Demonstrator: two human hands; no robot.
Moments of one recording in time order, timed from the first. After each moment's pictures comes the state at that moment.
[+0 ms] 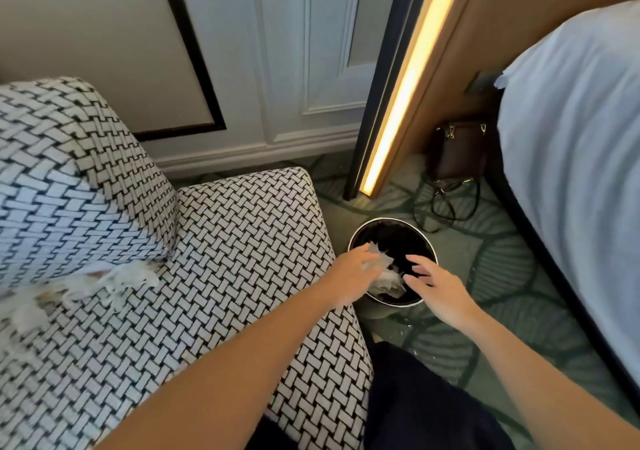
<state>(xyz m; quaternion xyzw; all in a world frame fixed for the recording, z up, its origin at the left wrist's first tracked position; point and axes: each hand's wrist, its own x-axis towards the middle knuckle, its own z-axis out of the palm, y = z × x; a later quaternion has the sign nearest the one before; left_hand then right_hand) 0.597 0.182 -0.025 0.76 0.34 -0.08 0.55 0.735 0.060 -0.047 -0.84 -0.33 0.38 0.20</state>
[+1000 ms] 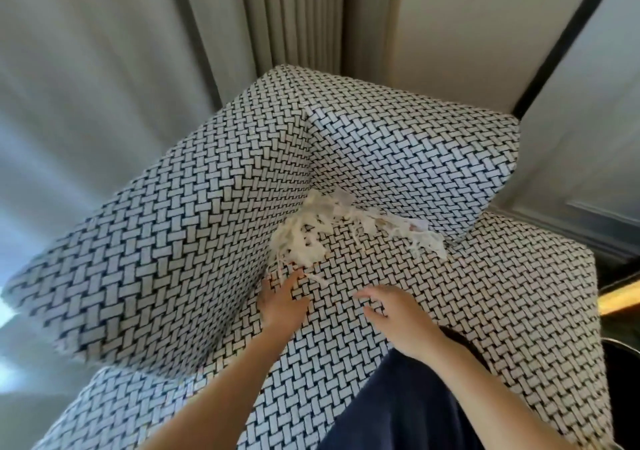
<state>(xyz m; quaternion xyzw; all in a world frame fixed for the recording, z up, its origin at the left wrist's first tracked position) 0.120 0.123 -0.027 0.40 0.82 0.16 0.38 0.320 0.139 0.008 -0.51 -0.78 0.36 0.06</state>
